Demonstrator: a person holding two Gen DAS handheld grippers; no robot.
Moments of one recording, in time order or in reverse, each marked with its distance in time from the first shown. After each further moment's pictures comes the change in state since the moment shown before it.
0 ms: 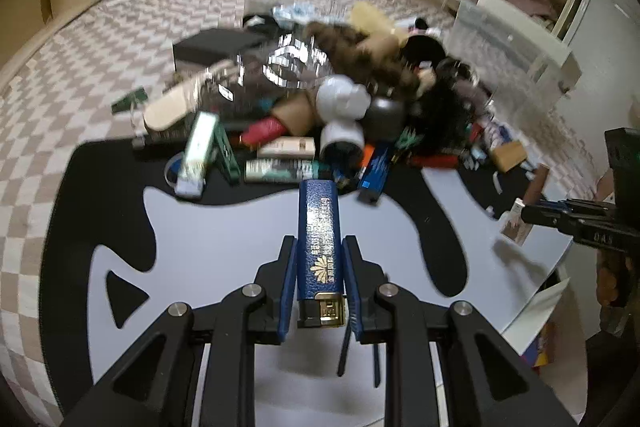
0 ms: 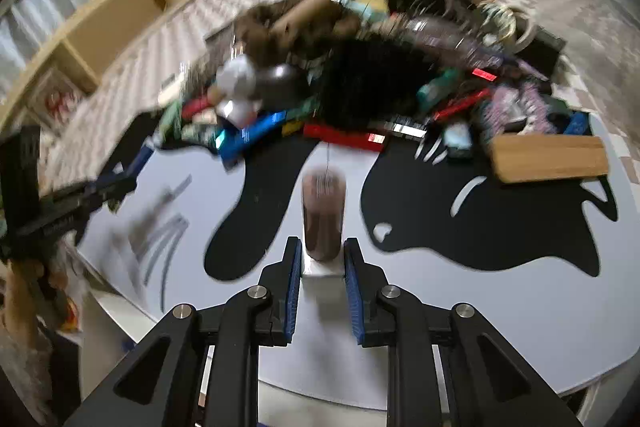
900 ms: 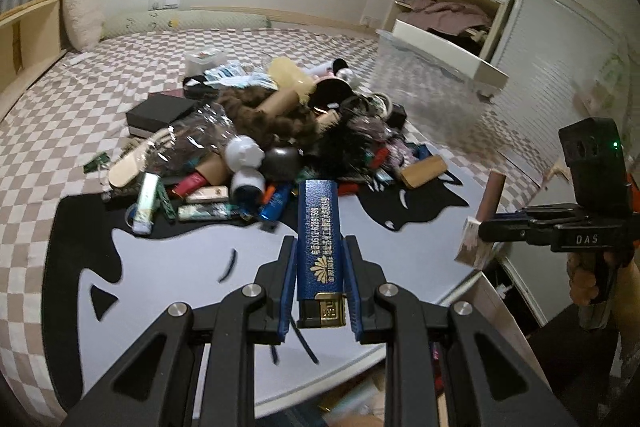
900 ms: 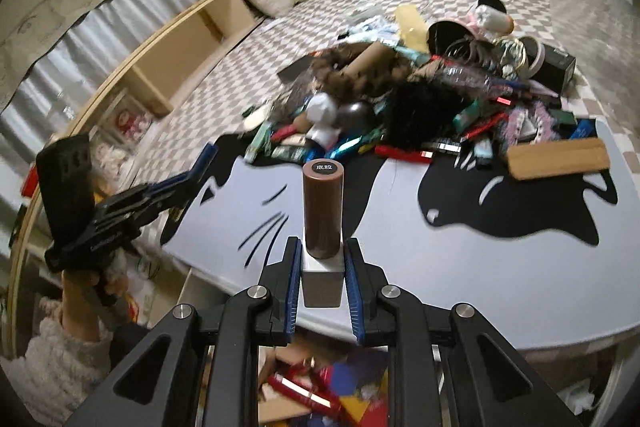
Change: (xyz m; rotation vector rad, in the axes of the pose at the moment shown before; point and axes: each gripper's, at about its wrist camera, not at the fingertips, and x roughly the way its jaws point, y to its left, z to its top) left arm -0.068 -0.071 -0.015 0.116 -0.101 -0.143; right arm -0.078 0.022 -0.035 -0.011 -0.042 0.224
